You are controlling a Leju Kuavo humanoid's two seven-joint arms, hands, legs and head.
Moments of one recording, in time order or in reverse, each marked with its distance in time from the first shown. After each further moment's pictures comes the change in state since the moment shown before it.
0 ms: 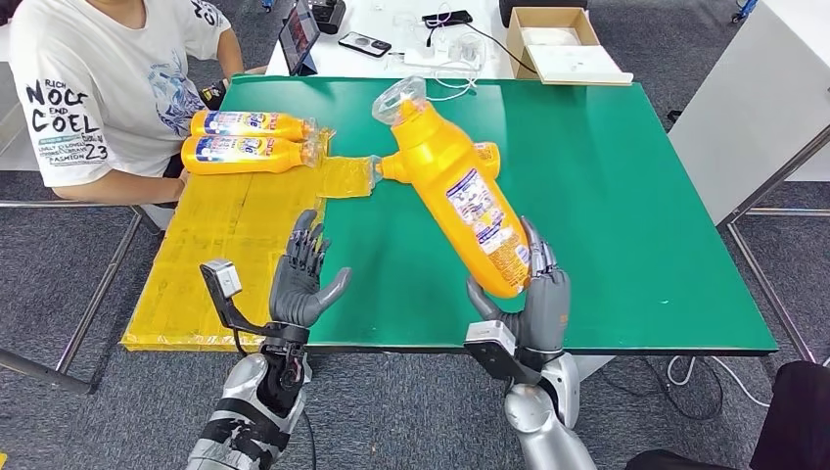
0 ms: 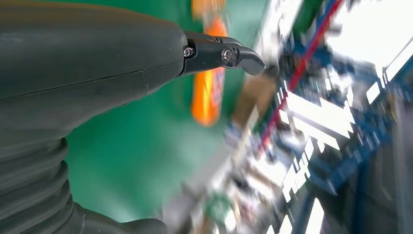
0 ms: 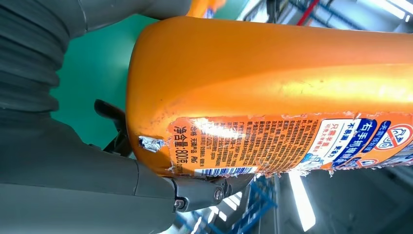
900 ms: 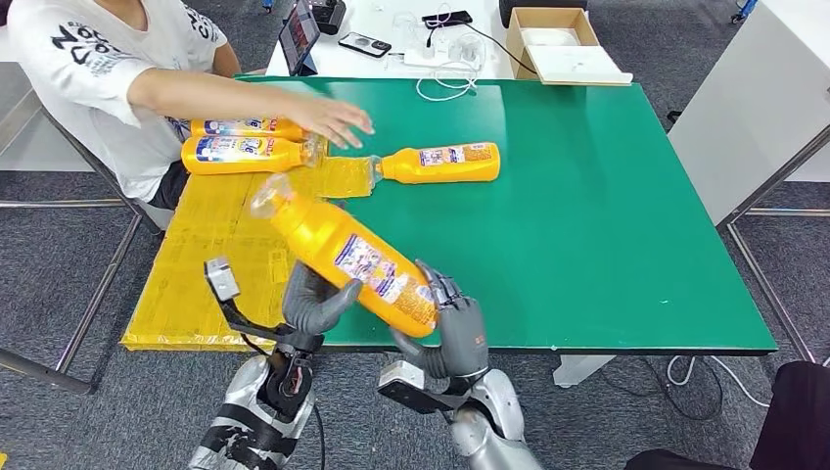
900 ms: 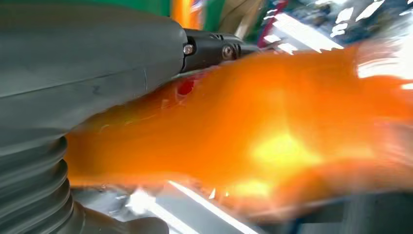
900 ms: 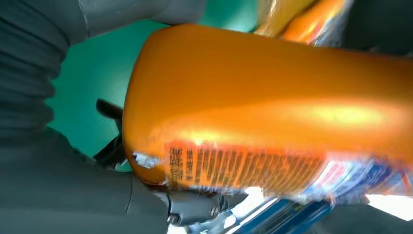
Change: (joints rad) left arm 0.016 0.015 -0.119 -0.075 0.154 -0.188 0.092; right arm -0.066 0.079 0.170 0.341 0.184 -0.010 -0.004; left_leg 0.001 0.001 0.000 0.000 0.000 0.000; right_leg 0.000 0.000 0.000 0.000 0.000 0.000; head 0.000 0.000
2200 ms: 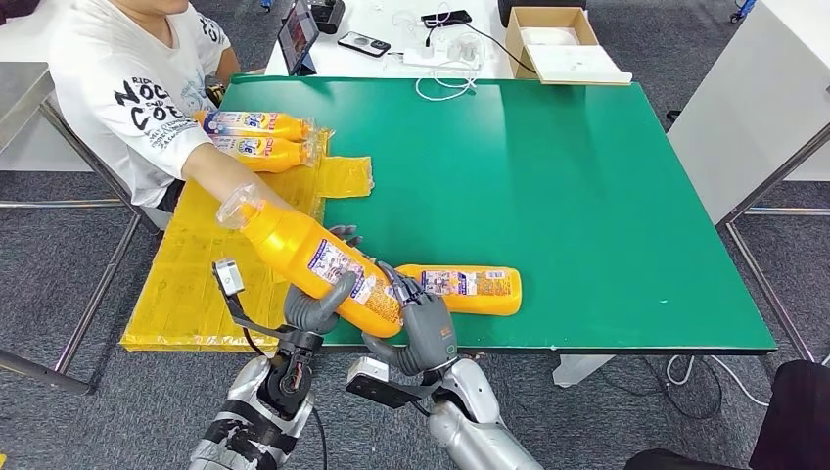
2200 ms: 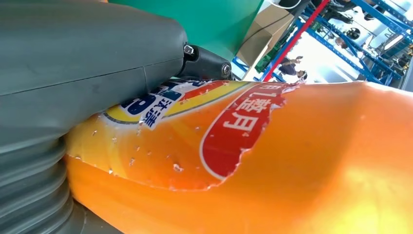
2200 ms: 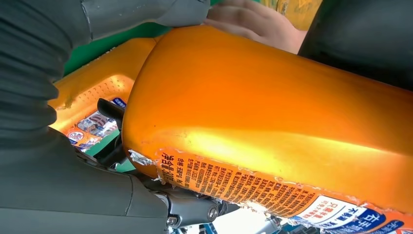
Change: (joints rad) left arm -0.026 0.011 0.016 0.100 0.099 0.049 0.001; right arm -0.128 0.024 0.146 0.253 -0.021 -0.005 0.057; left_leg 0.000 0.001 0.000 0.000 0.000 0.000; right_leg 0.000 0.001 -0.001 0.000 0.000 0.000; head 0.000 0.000
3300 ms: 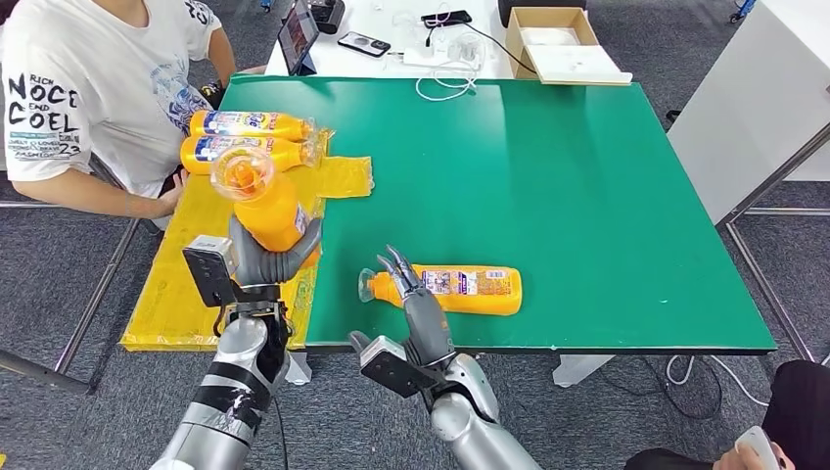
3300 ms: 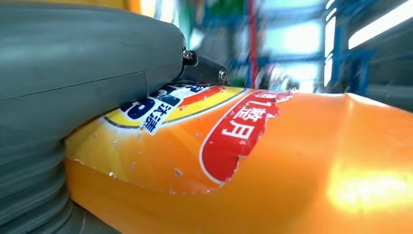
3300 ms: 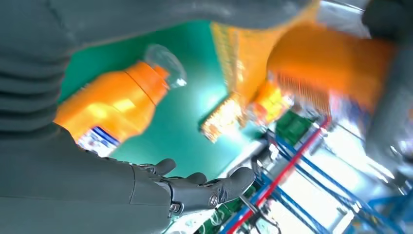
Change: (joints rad) left arm -0.127 0.017 0.094 -0.027 -0.654 0.702 -0.321; right arm 0.056 -0.011 -0.028 -0.233 -0.253 0.227 -0.011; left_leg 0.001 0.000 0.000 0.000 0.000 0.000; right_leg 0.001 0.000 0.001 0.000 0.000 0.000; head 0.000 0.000
